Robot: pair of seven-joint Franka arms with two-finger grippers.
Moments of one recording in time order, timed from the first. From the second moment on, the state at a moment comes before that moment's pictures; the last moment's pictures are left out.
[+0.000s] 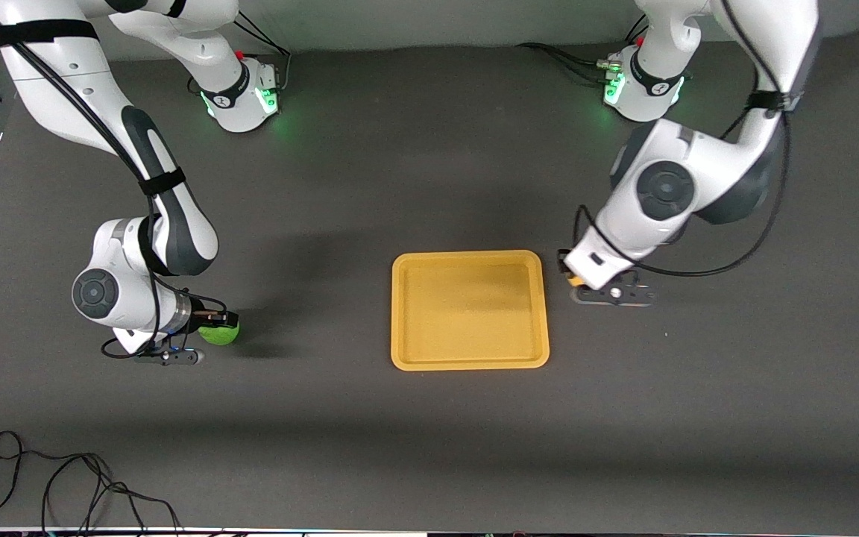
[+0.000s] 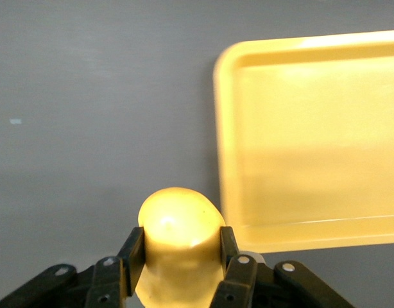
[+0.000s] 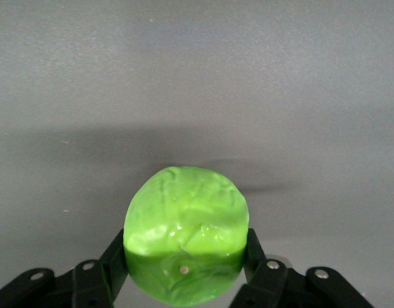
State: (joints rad) left arm -0.12 0.28 -0.36 -1.93 0.07 2.17 -0.47; right arm 0.12 0.50 -0.05 -1.88 0.04 2.26 0.11
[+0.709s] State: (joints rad) left arm -0.25 0.59 -0.36 -1.82 0.23 2.37 -0.74; right arm 0.17 0.50 -0.05 -1.76 0.05 2.14 0.20
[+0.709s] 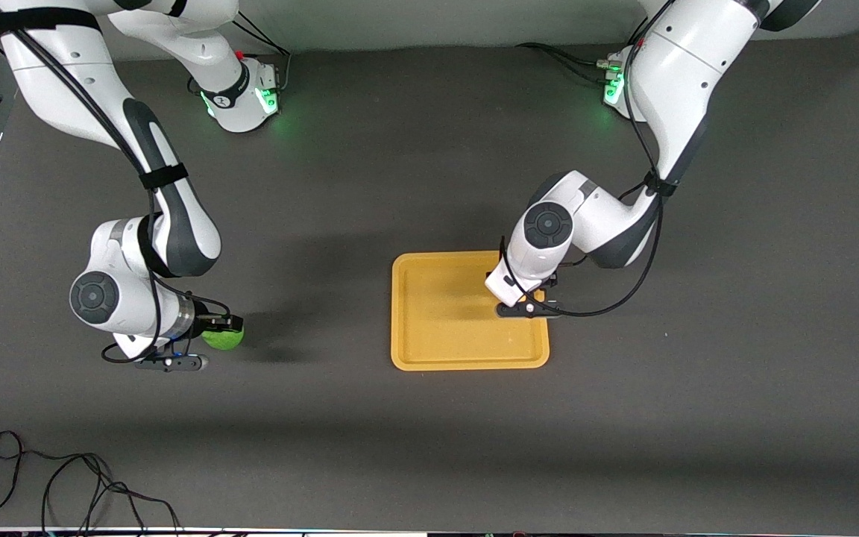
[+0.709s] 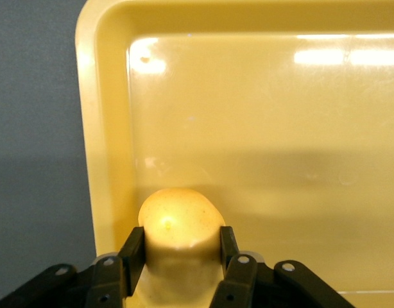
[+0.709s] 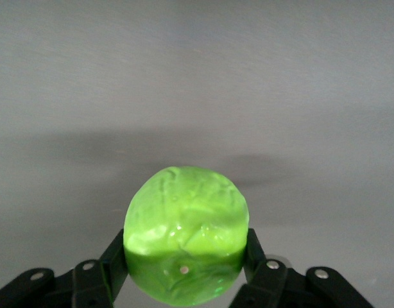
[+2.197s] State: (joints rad) left arm 0.17 0.07 -0.34 -1.77 -0.03 1.83 -0.24; right arm 0.73 0.96 -0.03 -1.19 0.19 2.34 1.05
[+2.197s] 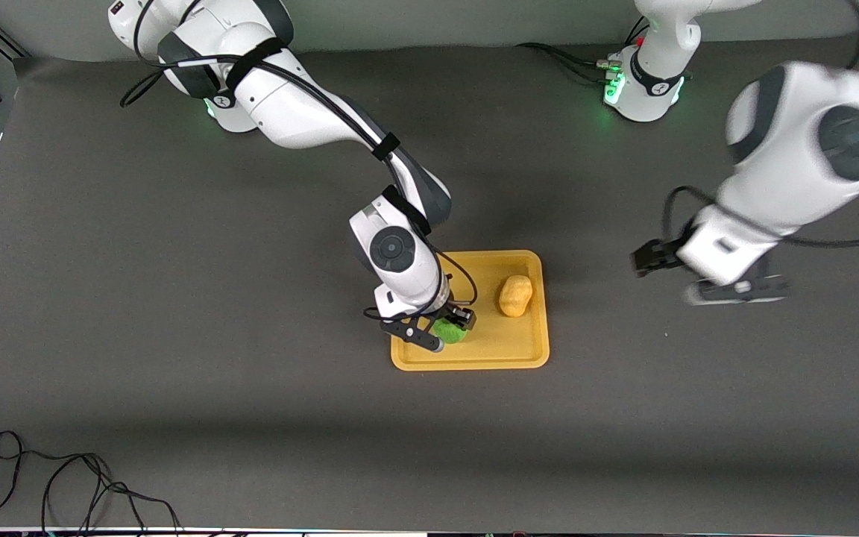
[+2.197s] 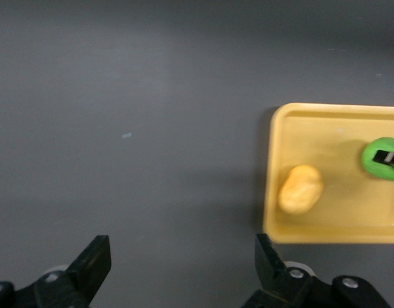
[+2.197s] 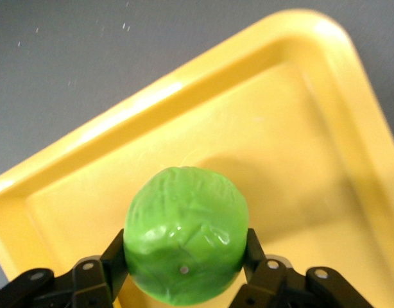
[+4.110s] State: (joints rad) left arm 0.24 0.01 -0.28 -1.65 -0.02 1.59 0.00; right arm 0.55 0.47 -0.26 -1.32 0.13 1.67 0.58
